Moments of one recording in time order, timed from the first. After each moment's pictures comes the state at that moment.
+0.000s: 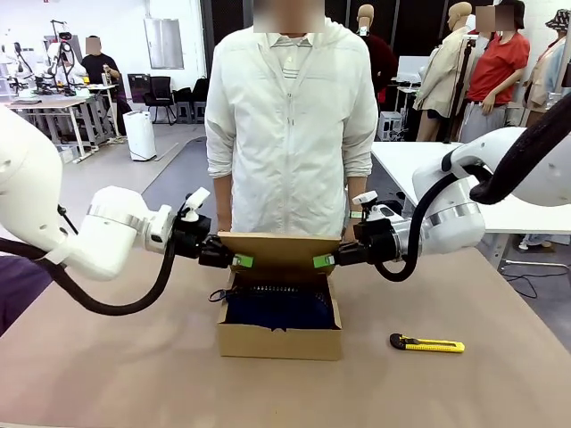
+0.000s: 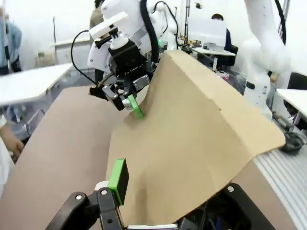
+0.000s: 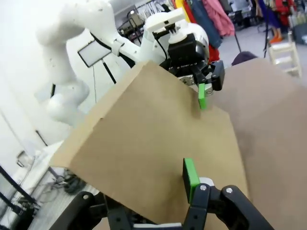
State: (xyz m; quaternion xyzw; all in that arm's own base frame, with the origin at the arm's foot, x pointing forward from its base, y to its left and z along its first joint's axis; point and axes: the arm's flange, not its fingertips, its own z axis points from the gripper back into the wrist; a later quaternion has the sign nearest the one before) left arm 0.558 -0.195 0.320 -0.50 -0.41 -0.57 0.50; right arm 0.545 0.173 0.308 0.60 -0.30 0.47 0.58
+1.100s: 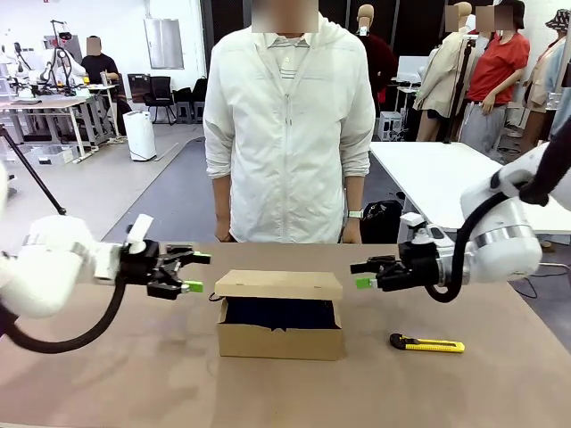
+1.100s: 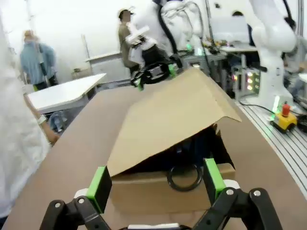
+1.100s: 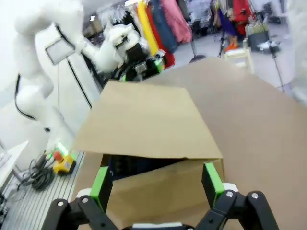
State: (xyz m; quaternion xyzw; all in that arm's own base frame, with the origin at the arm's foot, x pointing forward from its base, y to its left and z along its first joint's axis) left arm 0.504 -0.087 0.289 -0.43 -0.52 -0.54 0.51; right arm 0.509 0.082 0.283 0.53 -0.39 0.42 0.62
